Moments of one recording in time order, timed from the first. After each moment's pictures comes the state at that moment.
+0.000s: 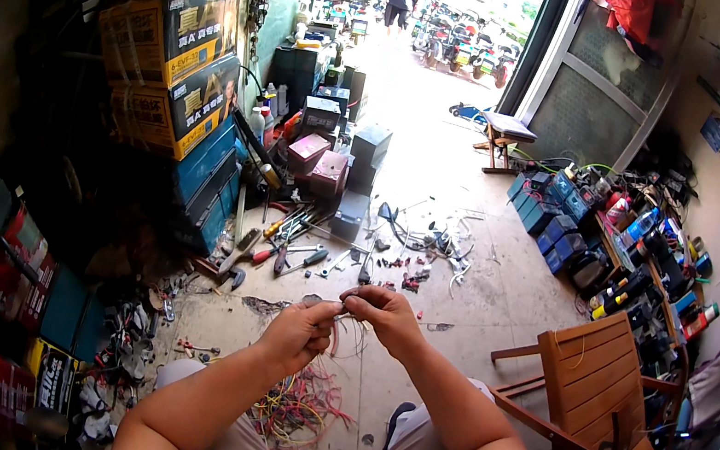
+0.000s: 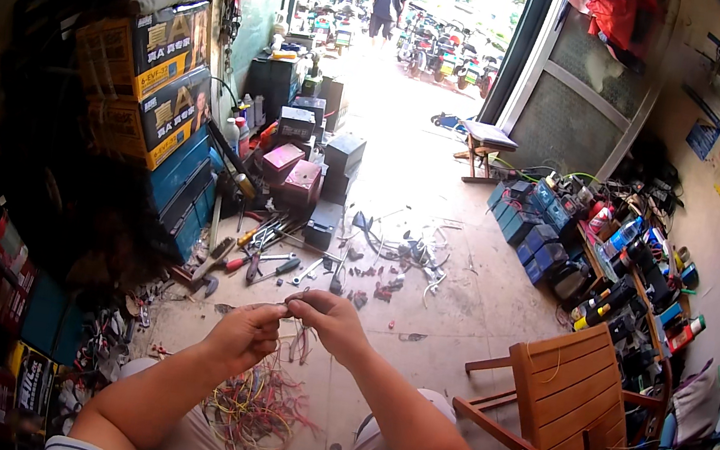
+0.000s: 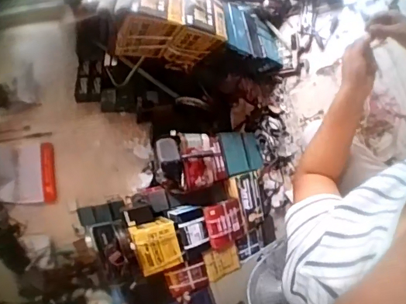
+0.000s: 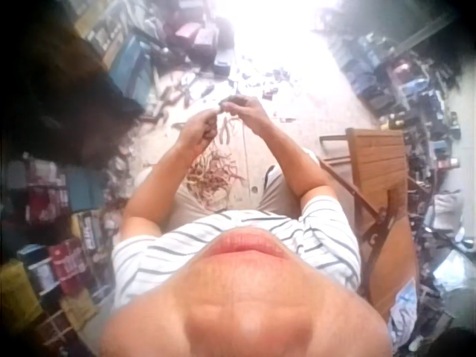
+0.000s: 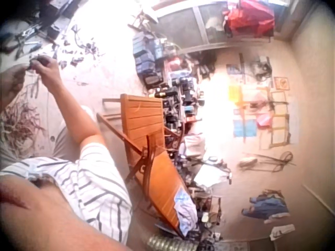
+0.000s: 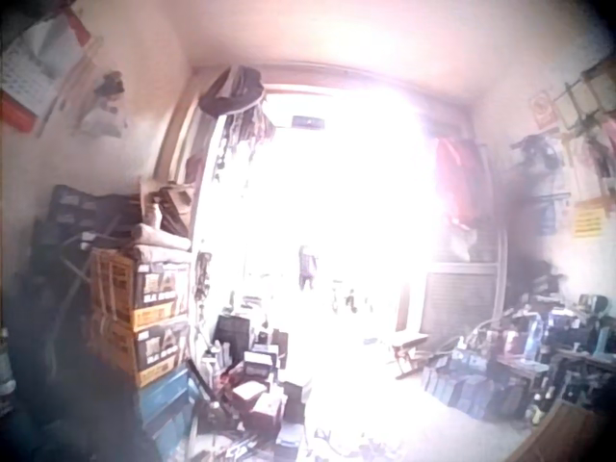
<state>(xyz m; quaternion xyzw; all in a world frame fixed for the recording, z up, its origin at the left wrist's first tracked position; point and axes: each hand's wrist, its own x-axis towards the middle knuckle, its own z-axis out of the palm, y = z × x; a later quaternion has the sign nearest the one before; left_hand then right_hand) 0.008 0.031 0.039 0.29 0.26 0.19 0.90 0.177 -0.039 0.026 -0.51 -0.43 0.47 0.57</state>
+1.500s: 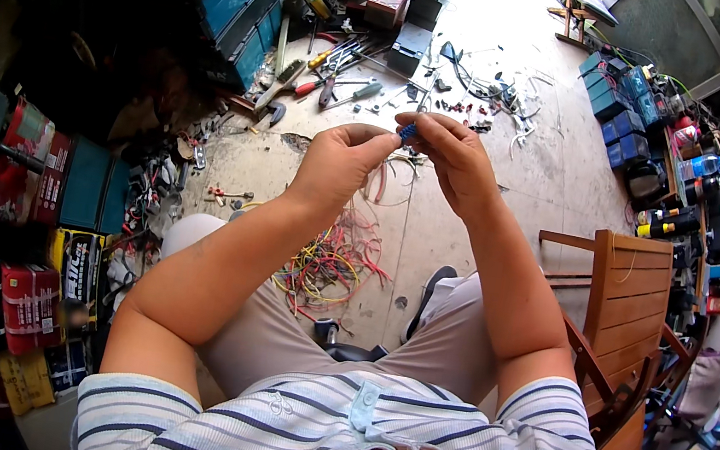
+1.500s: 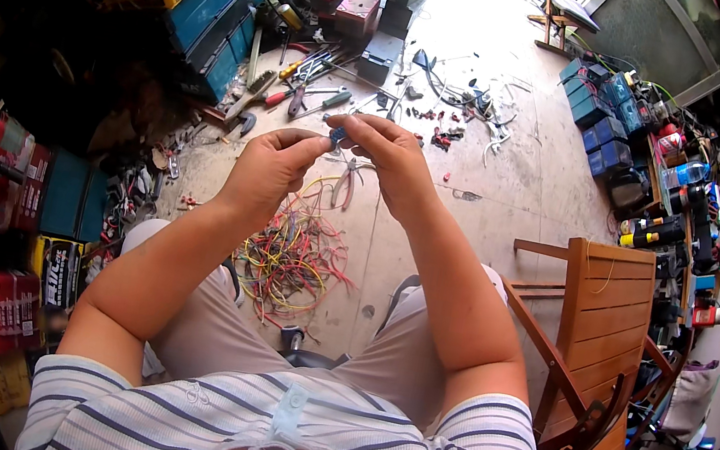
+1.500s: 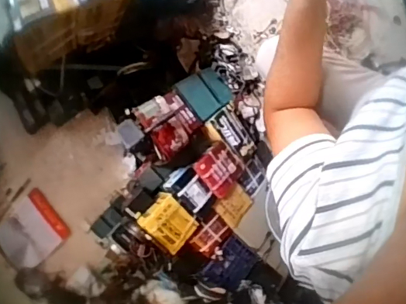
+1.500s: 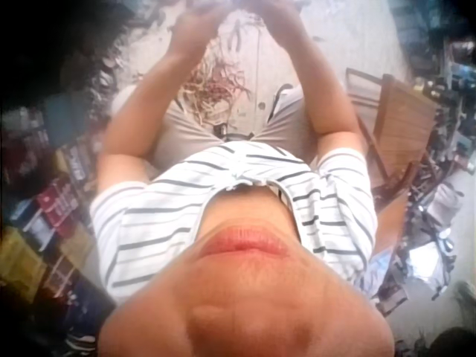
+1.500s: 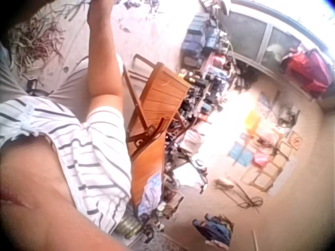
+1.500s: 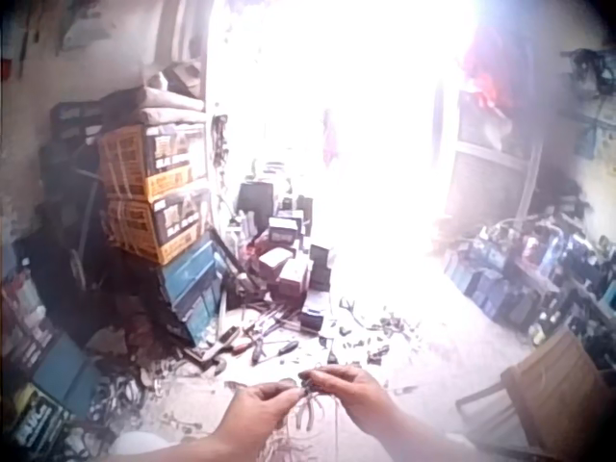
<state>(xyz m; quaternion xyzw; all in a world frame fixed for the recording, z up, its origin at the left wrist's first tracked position) 0.014 0.026 0.034 0.45 0.35 0.28 0.77 0.177 -0.033 0.025 -0.46 -0.38 0.52 0.61</state>
